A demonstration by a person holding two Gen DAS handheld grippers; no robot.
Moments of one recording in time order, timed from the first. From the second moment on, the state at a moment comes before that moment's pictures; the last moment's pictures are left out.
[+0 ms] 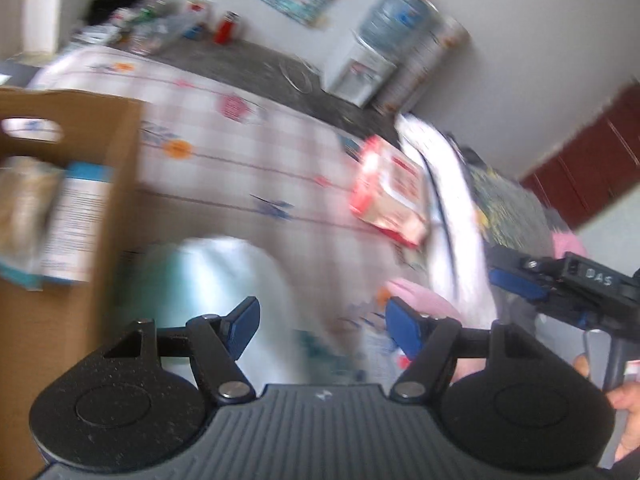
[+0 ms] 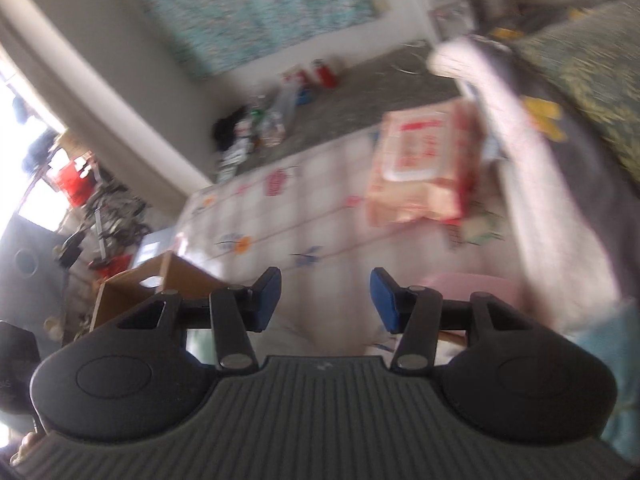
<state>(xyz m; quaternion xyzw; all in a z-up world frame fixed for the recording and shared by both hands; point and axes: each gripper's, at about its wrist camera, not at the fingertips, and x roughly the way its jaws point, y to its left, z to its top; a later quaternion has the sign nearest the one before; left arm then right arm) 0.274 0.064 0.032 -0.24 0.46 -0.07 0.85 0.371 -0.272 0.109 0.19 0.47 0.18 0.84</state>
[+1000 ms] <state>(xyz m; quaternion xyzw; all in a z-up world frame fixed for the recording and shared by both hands) 0.425 -0.062 -0.072 -0.32 0.59 -0.07 0.74 0.433 -0.330 -0.017 0.29 0.58 0.08 0.76</state>
